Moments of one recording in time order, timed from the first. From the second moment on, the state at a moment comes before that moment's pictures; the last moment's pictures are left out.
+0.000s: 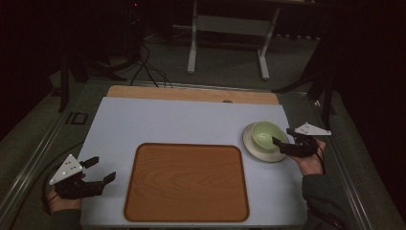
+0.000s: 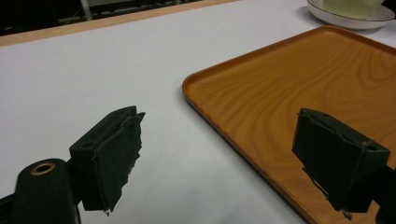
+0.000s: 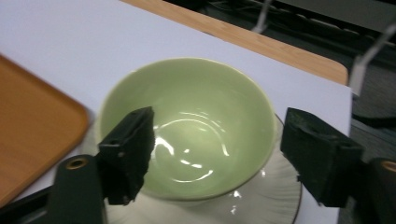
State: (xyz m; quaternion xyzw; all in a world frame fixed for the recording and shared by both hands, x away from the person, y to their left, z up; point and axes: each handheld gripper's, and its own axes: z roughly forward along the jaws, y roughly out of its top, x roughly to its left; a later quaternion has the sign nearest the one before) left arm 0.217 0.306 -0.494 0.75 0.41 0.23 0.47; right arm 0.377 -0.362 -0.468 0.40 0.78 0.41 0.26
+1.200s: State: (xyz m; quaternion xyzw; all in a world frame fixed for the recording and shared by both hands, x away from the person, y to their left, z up) left arm 0.217 0.306 -0.494 0.75 0.41 0.23 0.47; right arm 0.410 -0.355 -0.497 0.53 0.78 0.32 0.14
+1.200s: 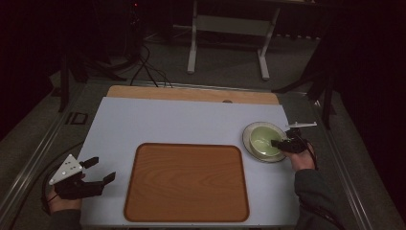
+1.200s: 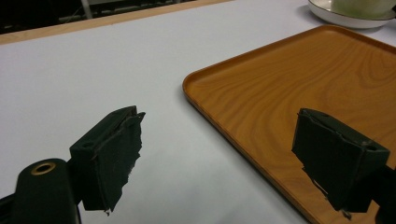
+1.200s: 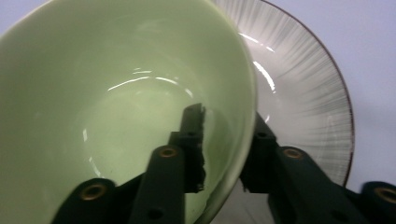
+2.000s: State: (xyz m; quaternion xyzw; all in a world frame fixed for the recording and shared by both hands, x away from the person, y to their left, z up) left arm 0.217 0.307 -0.495 0.74 0.41 0.23 0.47; right arm 0.401 -0.351 -0.480 0.53 0.76 0.34 0.17
